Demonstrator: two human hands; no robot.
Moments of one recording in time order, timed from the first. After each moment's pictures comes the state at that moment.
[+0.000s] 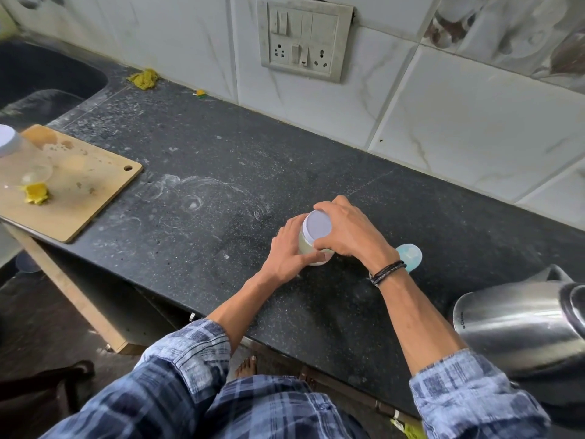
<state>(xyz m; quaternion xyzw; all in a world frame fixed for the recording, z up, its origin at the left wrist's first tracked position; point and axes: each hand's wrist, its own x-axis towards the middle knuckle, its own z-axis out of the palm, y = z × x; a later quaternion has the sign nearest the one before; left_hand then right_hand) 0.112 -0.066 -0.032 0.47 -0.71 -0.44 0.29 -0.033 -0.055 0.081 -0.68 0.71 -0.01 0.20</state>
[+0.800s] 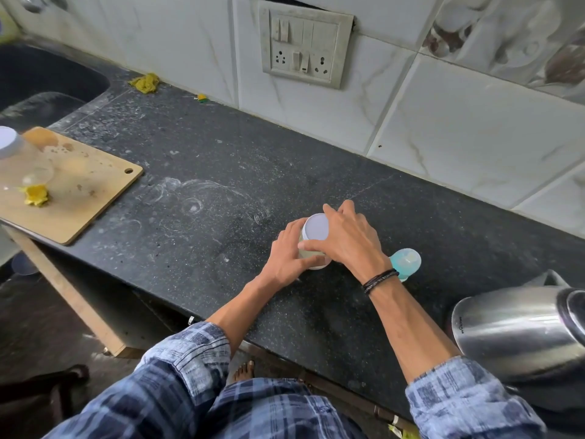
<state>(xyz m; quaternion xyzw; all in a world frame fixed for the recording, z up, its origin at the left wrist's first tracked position) 0.111 -0.069 -0.037 0.46 -0.72 -0.43 0.29 -0.020 -0.046 0.080 -0.64 0.76 0.02 0.12</state>
